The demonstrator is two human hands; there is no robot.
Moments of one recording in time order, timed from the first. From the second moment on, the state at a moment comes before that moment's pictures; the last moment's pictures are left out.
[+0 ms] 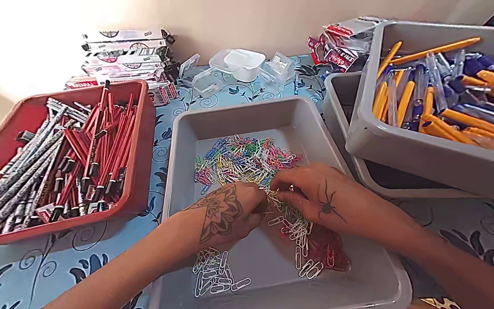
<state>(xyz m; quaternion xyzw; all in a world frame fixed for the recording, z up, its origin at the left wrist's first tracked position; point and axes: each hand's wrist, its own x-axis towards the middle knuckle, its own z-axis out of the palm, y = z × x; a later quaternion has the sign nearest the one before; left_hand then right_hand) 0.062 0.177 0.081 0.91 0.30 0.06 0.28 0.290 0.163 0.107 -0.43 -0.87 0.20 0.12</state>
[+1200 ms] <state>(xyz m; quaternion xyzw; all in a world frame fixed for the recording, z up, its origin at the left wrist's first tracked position) 0.051 0.174 0.089 0.87 0.37 0.29 0.17 0.302 0.169 0.117 -0.41 -0.87 0.25 0.12</state>
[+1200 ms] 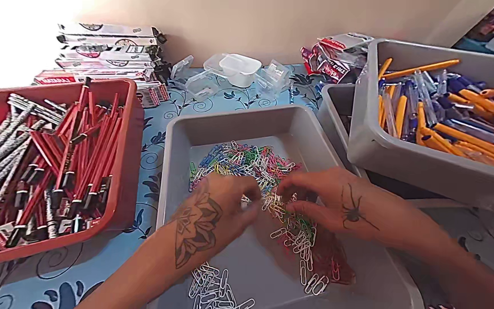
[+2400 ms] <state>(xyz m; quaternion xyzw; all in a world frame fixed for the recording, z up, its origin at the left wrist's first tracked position) 0.071 0.175 0.085 0.96 0.21 0.04 0.20 0.314 0.179 0.119 -0.34 -0.88 0.30 0.11</state>
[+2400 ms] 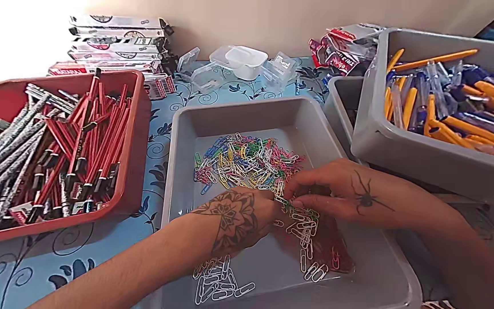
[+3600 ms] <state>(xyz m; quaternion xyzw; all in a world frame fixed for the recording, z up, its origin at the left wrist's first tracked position) -0.010 0.205 0.083 0.78 0.51 0.36 0.06 0.314 0.155 0.124 -0.27 -0.95 0.18 -0.02</state>
